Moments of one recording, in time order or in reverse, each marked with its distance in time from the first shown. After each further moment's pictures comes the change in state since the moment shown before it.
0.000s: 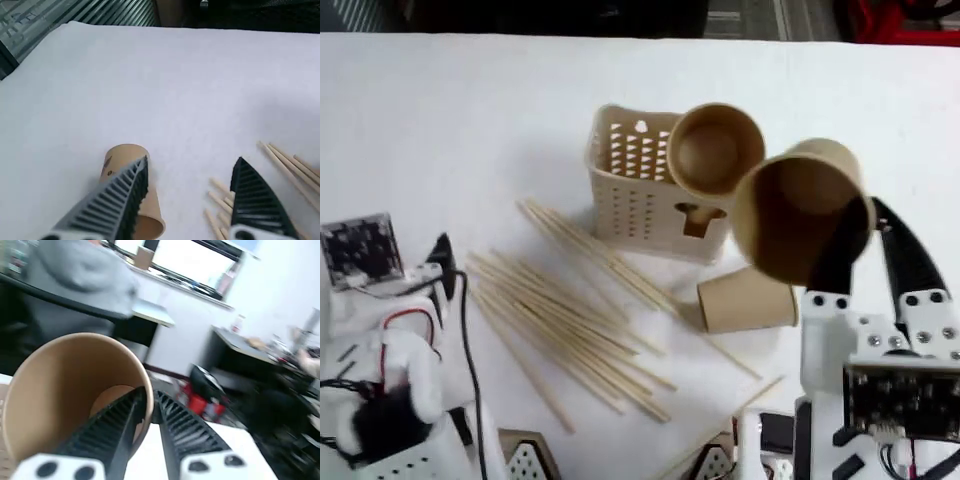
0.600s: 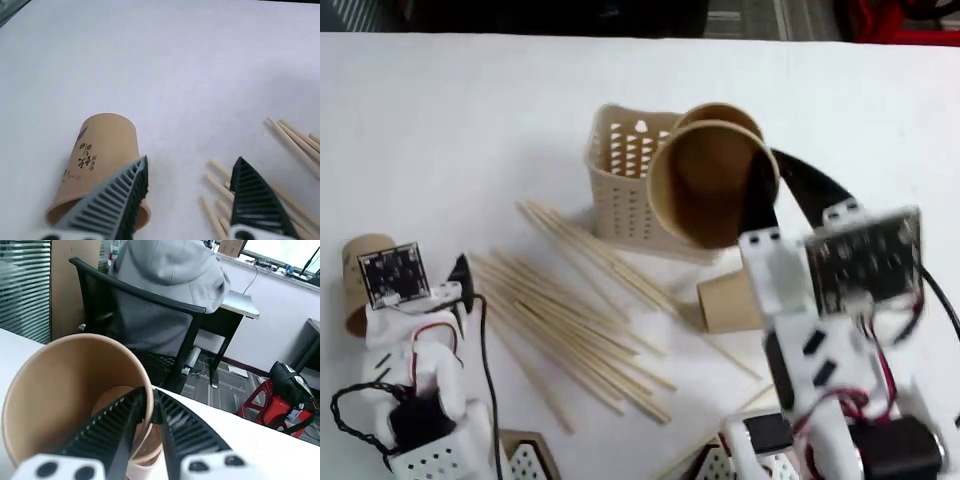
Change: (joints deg) left arm -0.1 -14.7 22.2 -6.3 1.9; right arm -14.8 14.8 -0.7 -4.4 -4.0
